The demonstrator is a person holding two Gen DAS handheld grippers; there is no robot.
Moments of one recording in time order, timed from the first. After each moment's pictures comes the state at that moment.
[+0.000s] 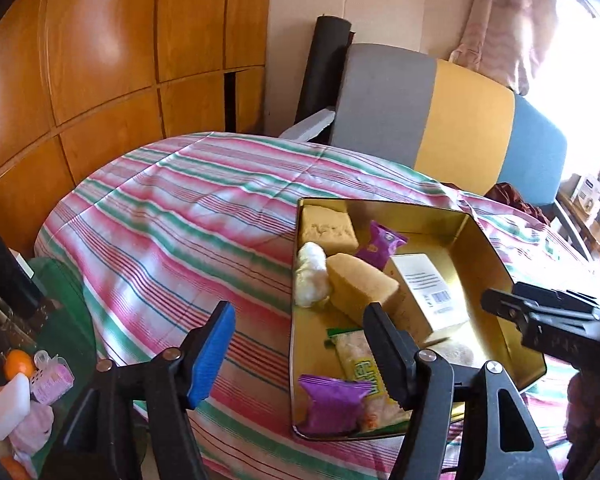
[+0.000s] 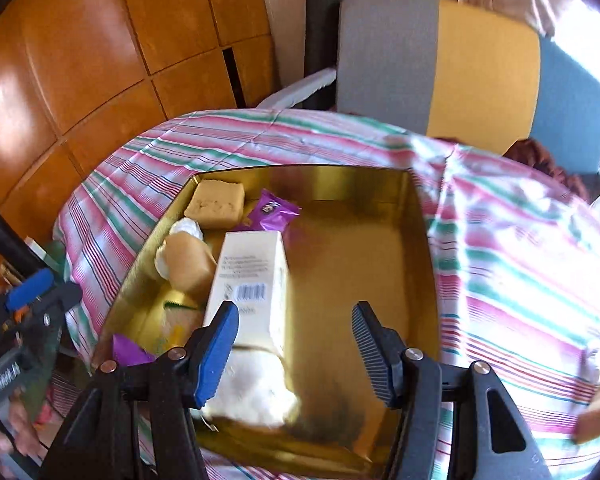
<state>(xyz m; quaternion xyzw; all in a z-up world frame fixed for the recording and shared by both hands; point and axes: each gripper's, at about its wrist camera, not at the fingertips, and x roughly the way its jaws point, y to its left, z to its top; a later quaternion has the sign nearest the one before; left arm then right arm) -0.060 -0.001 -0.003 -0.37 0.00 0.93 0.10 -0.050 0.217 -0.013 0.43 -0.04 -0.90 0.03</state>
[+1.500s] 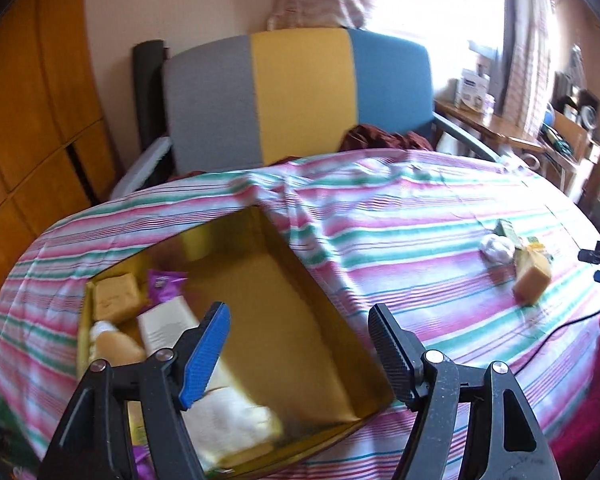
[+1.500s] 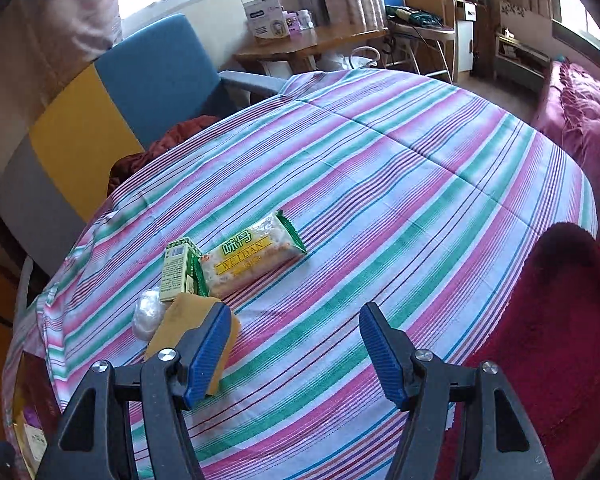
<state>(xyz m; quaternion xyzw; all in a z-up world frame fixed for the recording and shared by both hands) -0.029 0.217 0.014 -0.35 0.15 0.88 0.30 0.212 0.586 -0.028 0.33 -0.35 -0.76 -0.43</state>
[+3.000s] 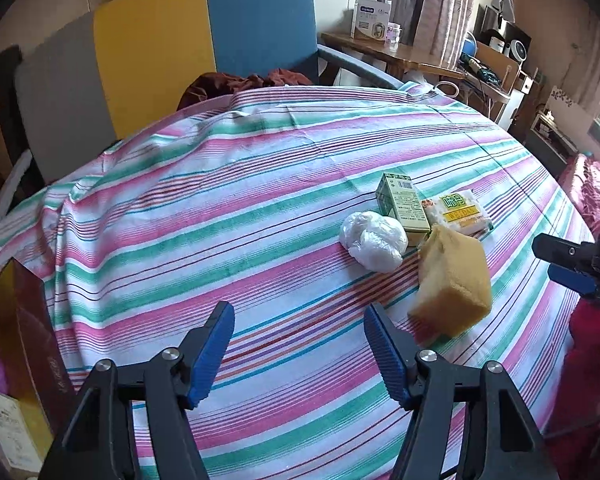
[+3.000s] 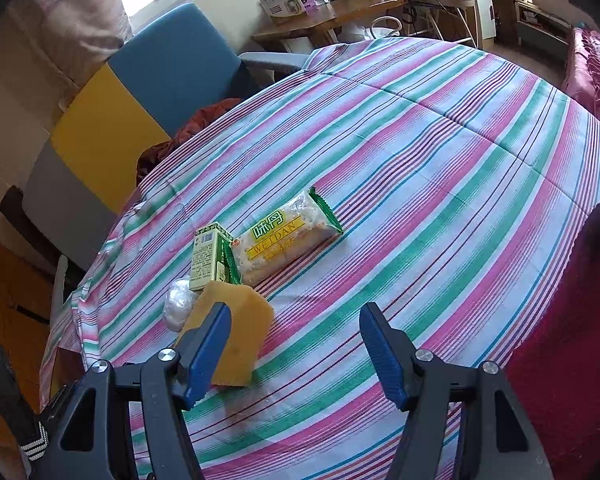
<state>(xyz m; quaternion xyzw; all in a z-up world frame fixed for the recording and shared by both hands) -0.006 0.437 -0.048 -0.43 0.20 0.76 0.44 0.212 0.588 -0.039 0.32 -0.42 -0.77 -0.36</state>
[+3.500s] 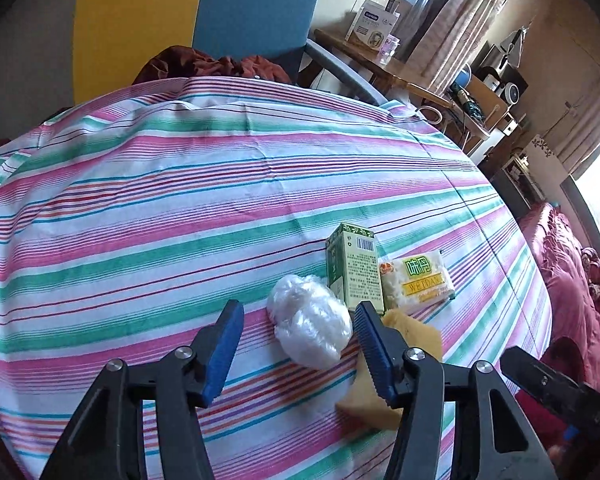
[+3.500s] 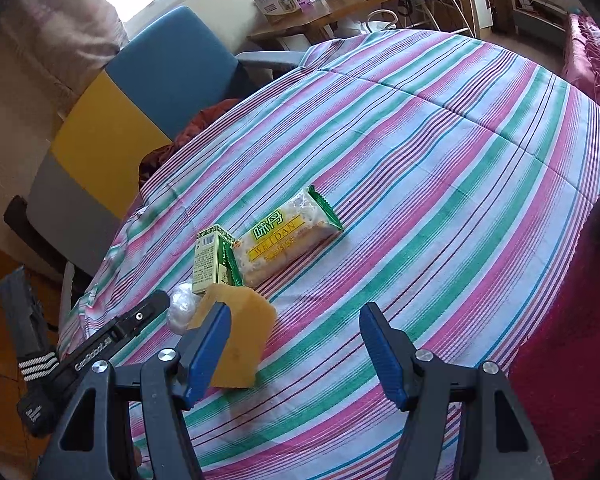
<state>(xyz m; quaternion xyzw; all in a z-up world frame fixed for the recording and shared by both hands) -0.027 0.509 -0.057 -0.49 0.11 0.72 0.48 0.213 0.589 -0.041 0.32 -0.43 -0.76 -0.36</state>
